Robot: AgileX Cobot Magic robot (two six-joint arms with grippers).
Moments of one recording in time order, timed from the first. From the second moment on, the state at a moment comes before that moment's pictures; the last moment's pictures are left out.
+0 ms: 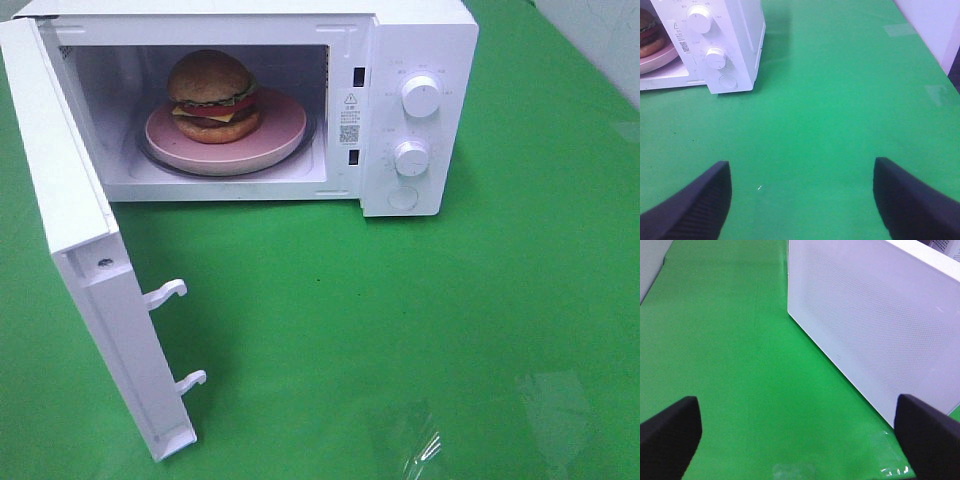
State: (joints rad) left arm -0.02 -0.01 -0.52 -0.09 1.08 0.04; right arm 0.07 0.00 -0.49 -0.07 0.96 0.12
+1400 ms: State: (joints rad) left arm -0.02 -0.01 -0.52 -0.09 1.08 0.04; right arm 0.07 0.00 -0.49 -0.07 0.97 0.13
